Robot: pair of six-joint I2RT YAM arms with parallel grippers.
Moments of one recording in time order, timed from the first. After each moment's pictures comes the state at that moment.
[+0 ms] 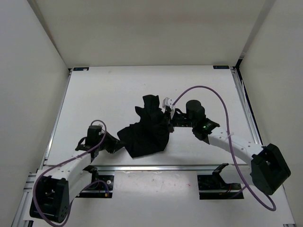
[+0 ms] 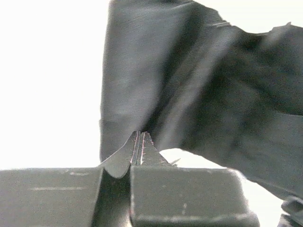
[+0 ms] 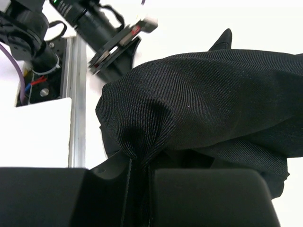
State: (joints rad) left arm -0.19 0.92 0.24 -0.13 0.45 -1.18; right arm 0.69 1.21 0.70 0.28 -0.76 -0.09
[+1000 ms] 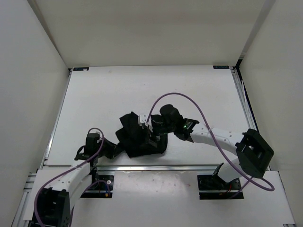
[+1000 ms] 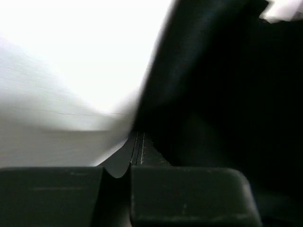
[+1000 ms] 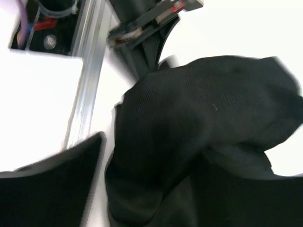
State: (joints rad) left arm -0.15 0.80 0.05 -0.08 0.45 -1.26; right arm 0.94 1.44 0.85 0.08 -0.68 -0.41
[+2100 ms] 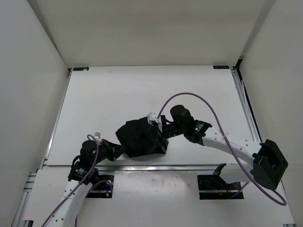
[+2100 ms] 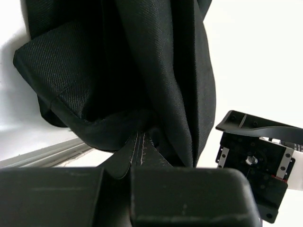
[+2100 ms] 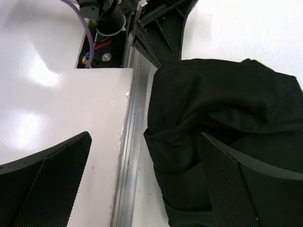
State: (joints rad) left arm -0.28 0.08 0.06 -0.44 0.48 -1.52; right arm 0.90 1.26 0.81 -0.04 -0.81 -0.20
